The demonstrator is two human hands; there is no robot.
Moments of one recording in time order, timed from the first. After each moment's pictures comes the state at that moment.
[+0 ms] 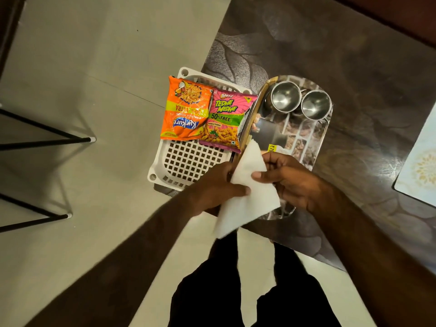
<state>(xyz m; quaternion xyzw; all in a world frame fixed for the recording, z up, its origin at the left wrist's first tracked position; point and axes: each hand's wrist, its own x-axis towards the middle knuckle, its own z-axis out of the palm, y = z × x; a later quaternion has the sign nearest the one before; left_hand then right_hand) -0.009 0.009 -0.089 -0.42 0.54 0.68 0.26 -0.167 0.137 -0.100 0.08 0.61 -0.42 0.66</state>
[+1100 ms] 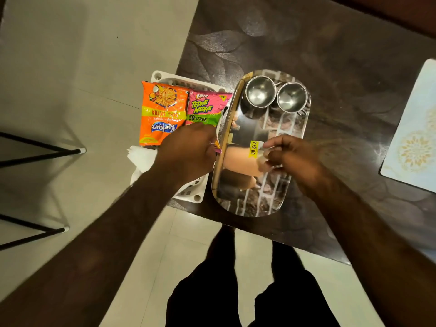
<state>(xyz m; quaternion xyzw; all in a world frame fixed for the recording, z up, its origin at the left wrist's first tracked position) -0.048 -0.034 -0.060 -0.26 0.92 0.27 0.13 -0.205 0.154 -0.097 0.04 0.77 -0.38 0.51</state>
